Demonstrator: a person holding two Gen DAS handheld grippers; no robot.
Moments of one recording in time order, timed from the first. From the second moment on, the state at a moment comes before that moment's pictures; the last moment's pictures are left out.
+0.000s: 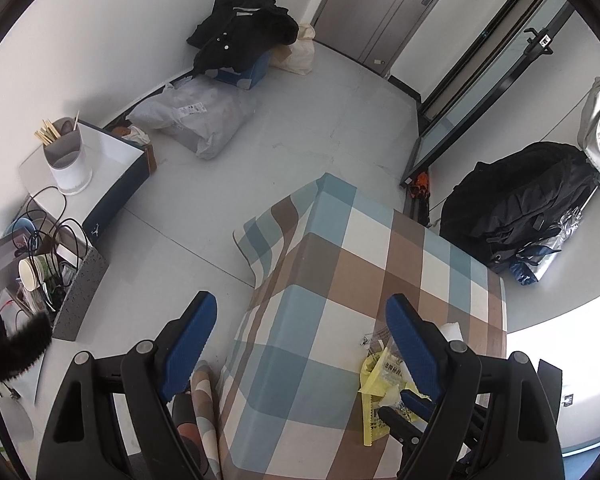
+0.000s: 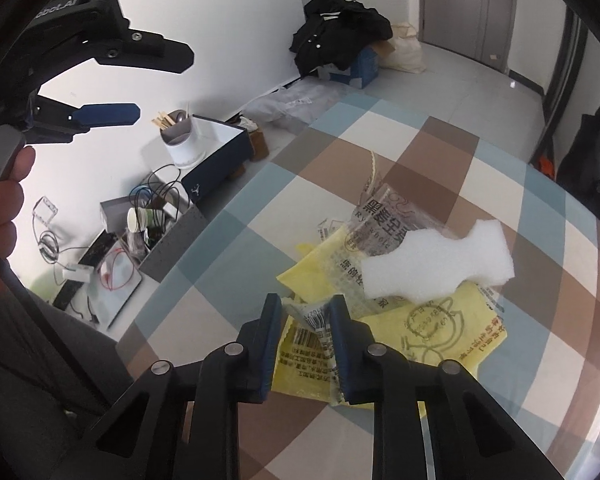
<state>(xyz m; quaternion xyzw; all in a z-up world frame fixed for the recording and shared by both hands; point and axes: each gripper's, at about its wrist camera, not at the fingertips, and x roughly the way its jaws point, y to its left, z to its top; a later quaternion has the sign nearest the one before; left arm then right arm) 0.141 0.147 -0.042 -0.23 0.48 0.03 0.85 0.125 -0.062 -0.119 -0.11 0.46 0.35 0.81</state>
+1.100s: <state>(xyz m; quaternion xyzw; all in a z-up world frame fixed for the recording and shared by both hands) 0.155 0.114 -0.045 -0.19 0.49 0.04 0.85 0.114 -0.078 -0.123 -0.08 0.48 0.38 0.78</state>
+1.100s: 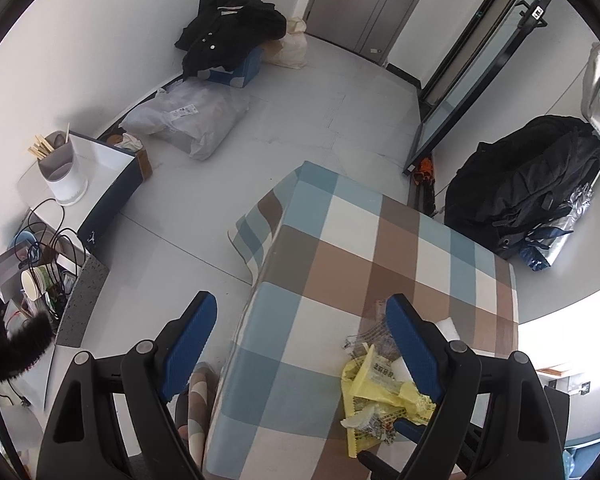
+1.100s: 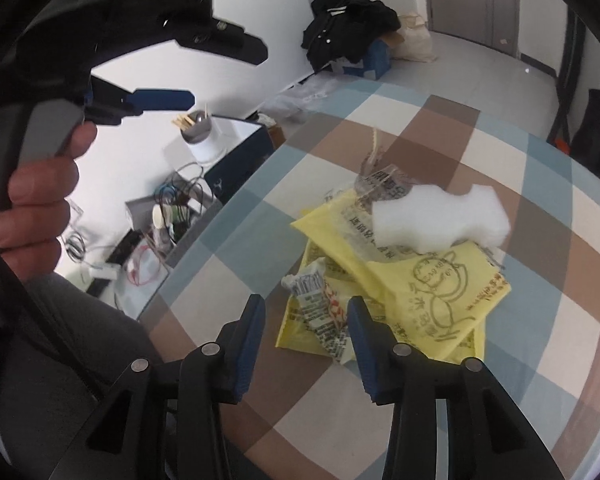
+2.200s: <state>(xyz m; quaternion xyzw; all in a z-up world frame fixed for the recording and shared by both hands) 0.169 0.032 -0.039 -0.11 0.46 -0.11 0.87 0.119 -0.170 -0.107 0.02 0.48 0.36 0.80</state>
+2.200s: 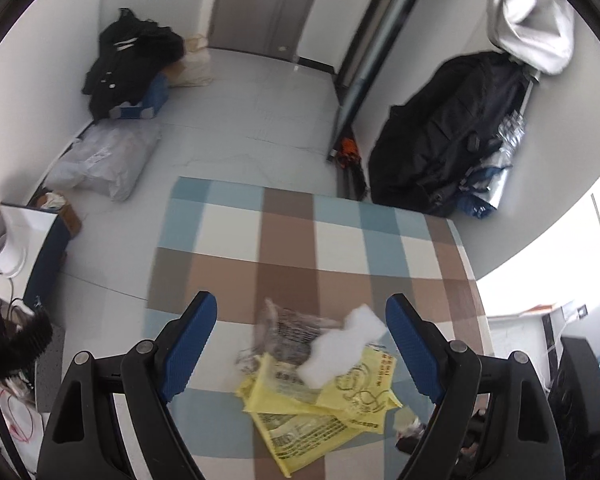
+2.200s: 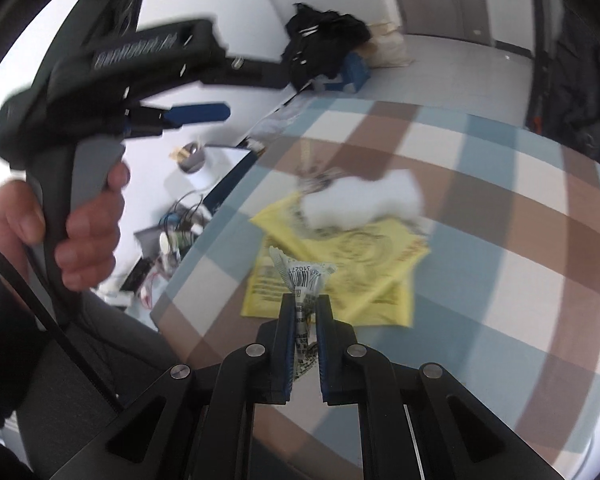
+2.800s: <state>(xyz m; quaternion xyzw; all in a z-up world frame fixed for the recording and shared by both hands) 0.174 -0.024 -0.094 -0.03 0.55 -0.15 0.82 0.125 -0.251 -0.106 0.09 0.48 0.33 0.81</state>
